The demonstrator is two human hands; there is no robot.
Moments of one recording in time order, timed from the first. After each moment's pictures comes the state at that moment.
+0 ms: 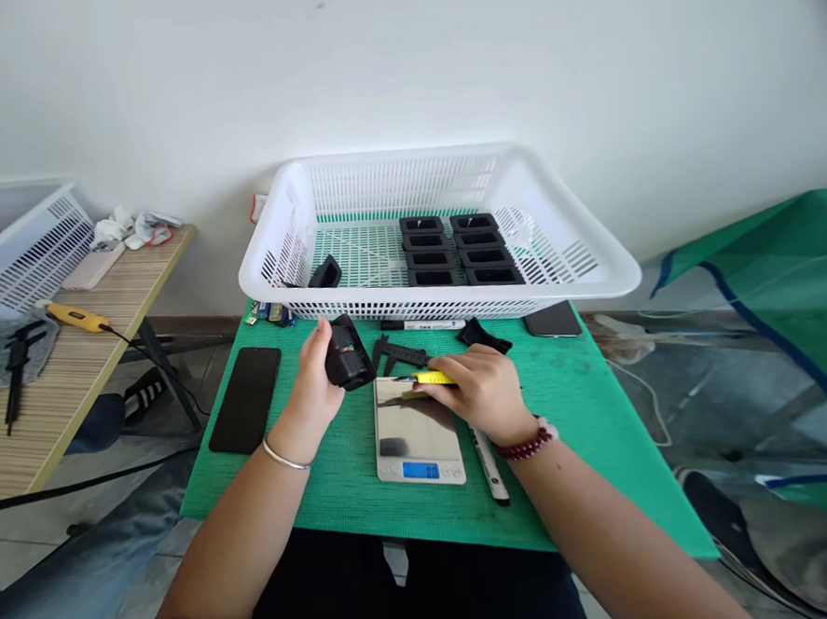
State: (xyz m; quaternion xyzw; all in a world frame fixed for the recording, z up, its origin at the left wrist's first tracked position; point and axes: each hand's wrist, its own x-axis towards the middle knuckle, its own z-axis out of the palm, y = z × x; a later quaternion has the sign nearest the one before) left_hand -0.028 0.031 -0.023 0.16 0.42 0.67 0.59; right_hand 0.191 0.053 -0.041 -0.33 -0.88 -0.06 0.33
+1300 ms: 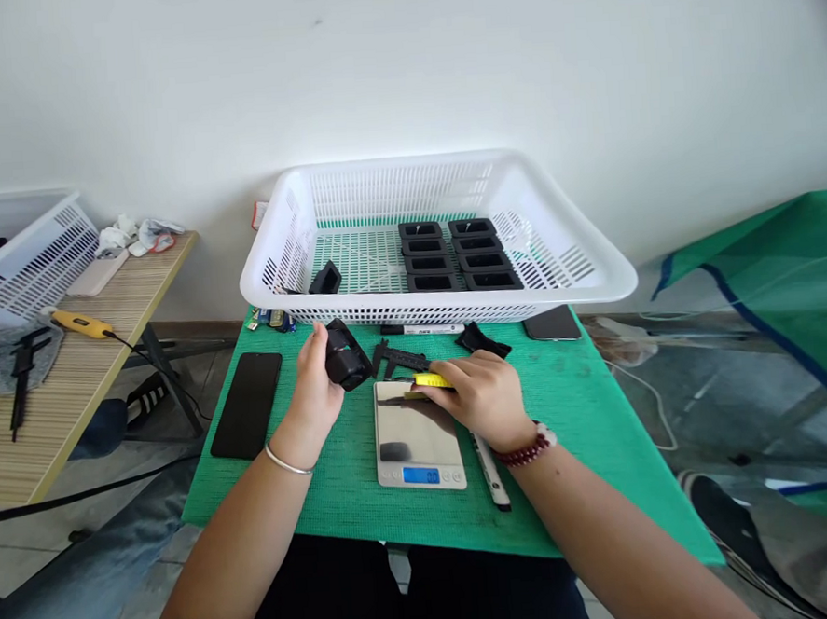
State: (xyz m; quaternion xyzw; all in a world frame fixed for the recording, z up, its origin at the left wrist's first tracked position) left_hand -0.028 0.035 -0.027 0.15 0.44 0.68 0.57; right_hand 0.191 0.050 -0.040 -0.35 -0.87 -0.10 0.32
